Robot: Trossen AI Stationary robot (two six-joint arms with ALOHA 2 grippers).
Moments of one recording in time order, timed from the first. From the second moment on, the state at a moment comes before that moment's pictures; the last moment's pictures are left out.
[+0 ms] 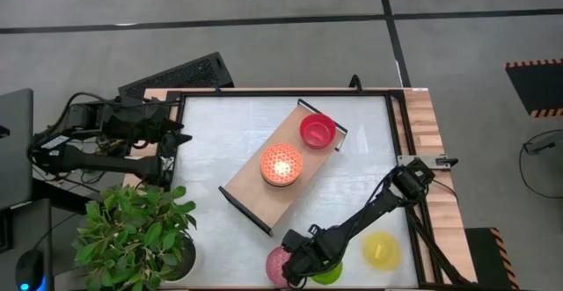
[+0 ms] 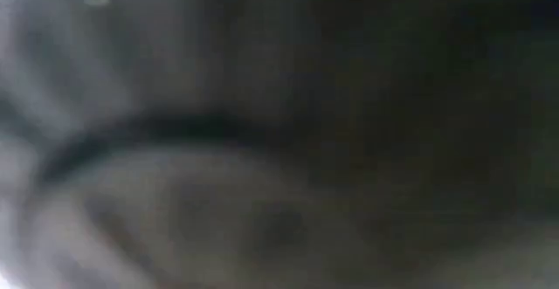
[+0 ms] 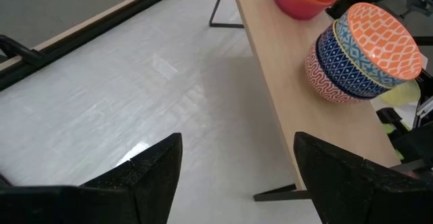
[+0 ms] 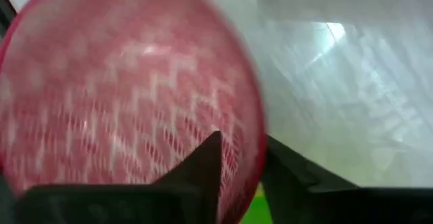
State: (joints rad) left arm 0.13 0.72 1.26 -1.22 -0.19 -0.59; right arm 0.61 2.24 1.79 -0.78 0.13 1.21
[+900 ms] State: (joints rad) left arm 0.13 0.72 1.26 -1.22 -0.22 -0.58; right arm 0.58 1.93 1.83 -1.01 0.07 1.11
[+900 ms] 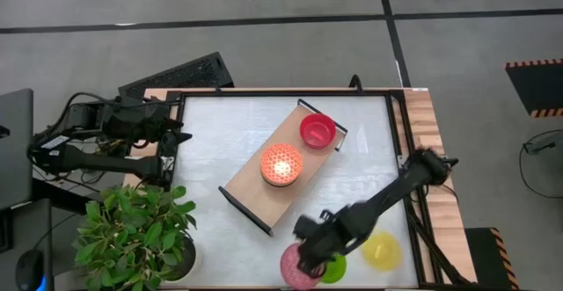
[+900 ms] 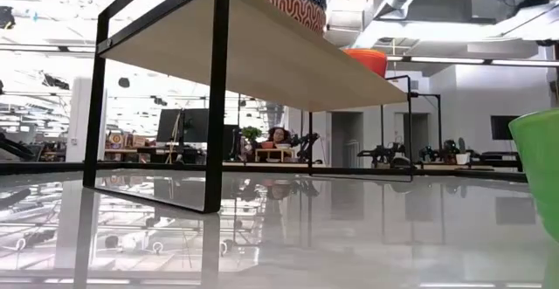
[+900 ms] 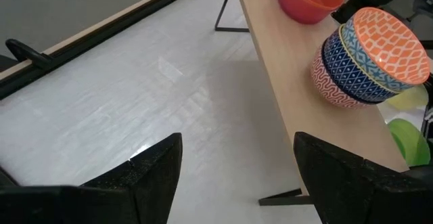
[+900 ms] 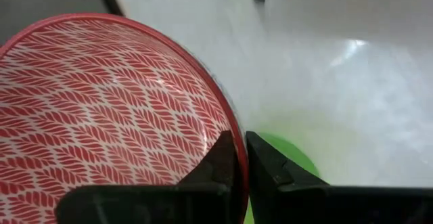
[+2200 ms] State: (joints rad) left arm 0.13 0.72 1.26 -1.22 -0.33 -0.65; right arm -0.09 1.85 2.34 -1.36 -0.03 0.28
